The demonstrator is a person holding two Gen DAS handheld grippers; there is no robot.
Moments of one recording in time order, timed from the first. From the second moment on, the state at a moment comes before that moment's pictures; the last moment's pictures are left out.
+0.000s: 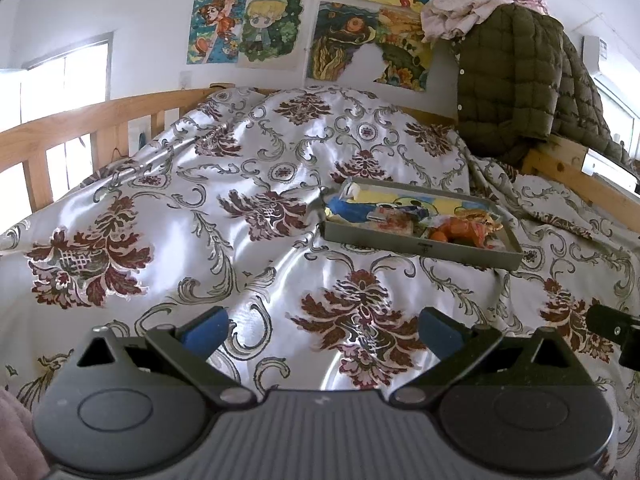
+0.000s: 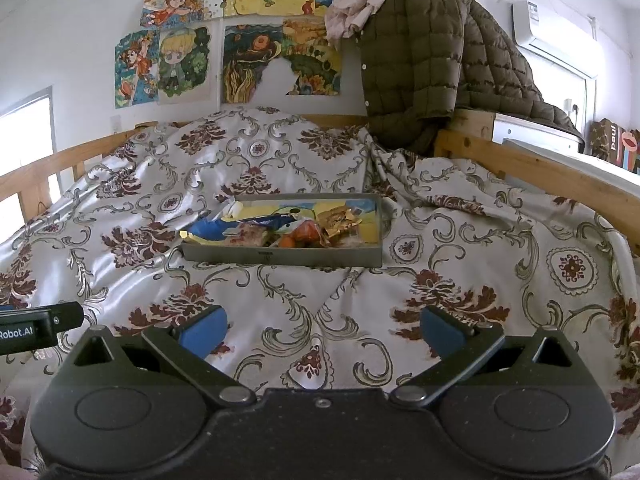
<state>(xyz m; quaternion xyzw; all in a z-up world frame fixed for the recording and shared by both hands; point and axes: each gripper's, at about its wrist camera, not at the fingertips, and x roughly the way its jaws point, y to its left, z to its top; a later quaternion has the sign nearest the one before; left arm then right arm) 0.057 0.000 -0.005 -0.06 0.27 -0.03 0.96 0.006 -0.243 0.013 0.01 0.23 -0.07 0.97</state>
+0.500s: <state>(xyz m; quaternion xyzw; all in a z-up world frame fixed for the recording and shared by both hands) 0.057 -0.001 -0.006 -0.05 0.27 -0.03 0.96 0.007 -0.243 0.014 0.01 0.23 -0.07 0.97</state>
